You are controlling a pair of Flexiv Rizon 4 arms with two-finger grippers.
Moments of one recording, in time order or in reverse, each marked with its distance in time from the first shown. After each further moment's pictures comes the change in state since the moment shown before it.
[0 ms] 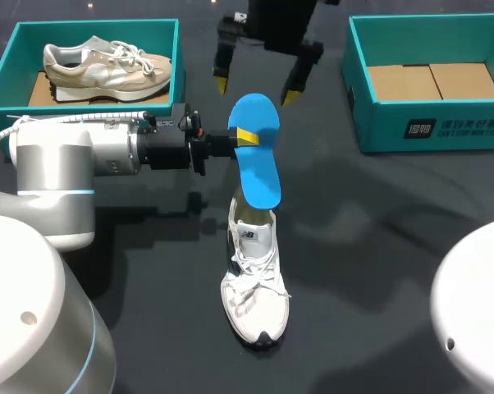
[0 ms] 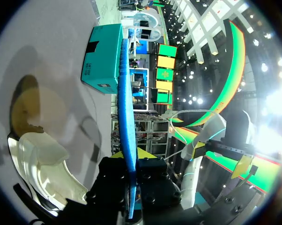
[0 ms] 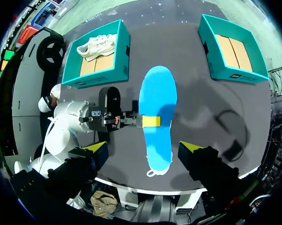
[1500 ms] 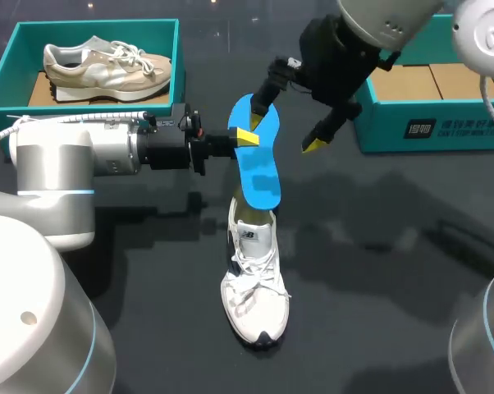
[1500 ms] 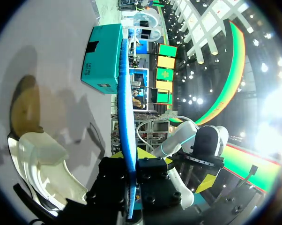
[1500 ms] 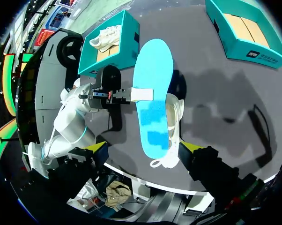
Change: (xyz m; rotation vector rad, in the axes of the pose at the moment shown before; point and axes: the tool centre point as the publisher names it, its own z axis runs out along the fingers) left arm 0.000 0.000 0.000 0.000 0.000 0.000; right arm -0.043 -0.049 0.023 0.056 0.318 -0.004
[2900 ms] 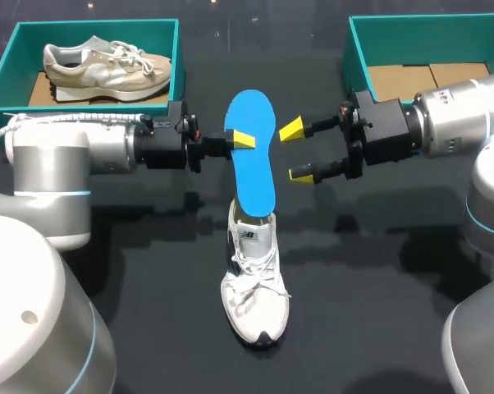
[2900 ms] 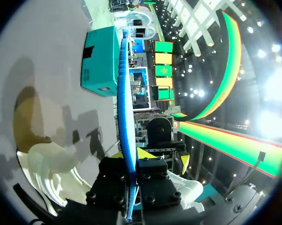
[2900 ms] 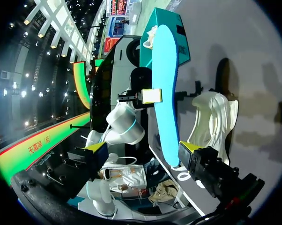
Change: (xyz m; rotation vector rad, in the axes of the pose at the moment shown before) left arm -0.008 -0.003 -0.009 -0.005 -0.032 0.142; right arm -0.037 0.007 0.029 0.015 0.808 -0.033
